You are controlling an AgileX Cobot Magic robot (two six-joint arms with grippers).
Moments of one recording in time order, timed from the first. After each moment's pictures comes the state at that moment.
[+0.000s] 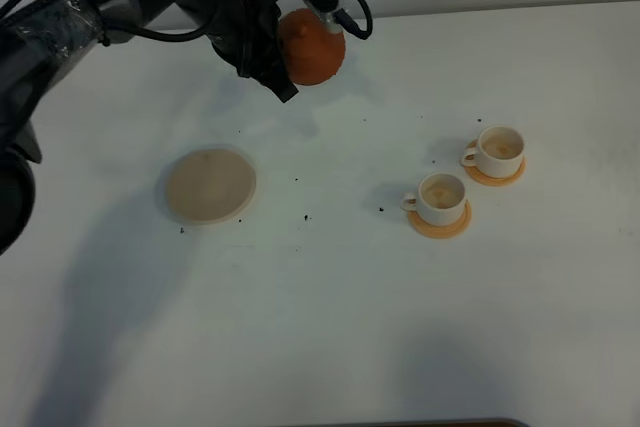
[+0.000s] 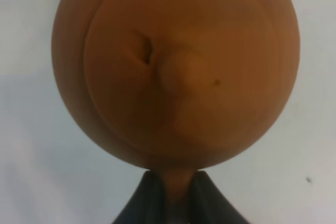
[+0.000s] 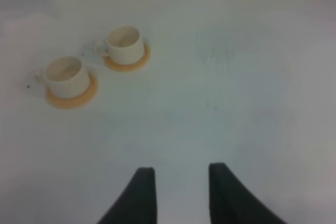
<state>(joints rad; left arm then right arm) -0.40 2.22 -1.94 0.03 0.83 0.66 -0.10 0.00 -0.50 0.33 1.08 -0.35</state>
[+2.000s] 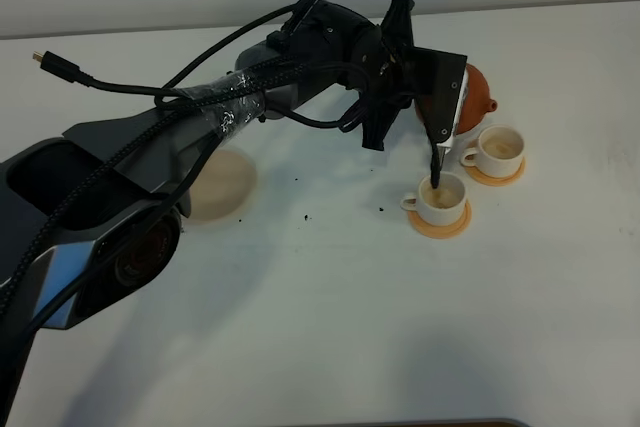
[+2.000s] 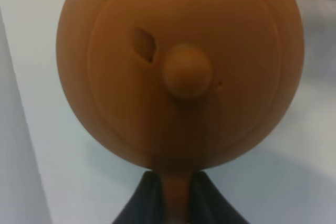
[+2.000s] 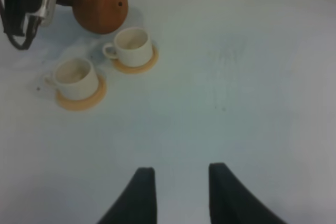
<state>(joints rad) -0.63 2.45 -2.06 0.08 0.49 1.32 -0.10 0.00 -0.50 0.35 1.08 -0.35</state>
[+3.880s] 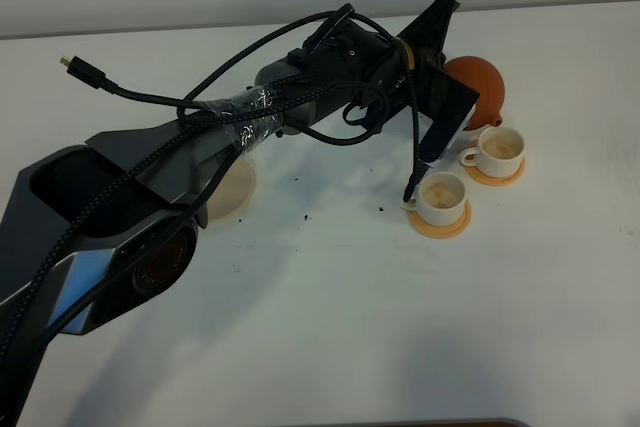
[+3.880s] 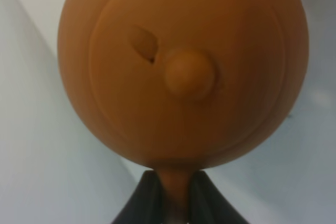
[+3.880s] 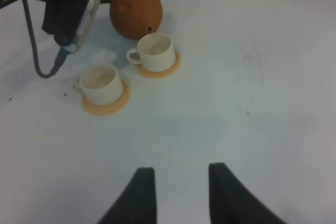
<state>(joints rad) -0.67 2.48 -2.06 0.20 0.28 1.60 -0.10 0.00 -0.50 0.41 1.08 -0.35</state>
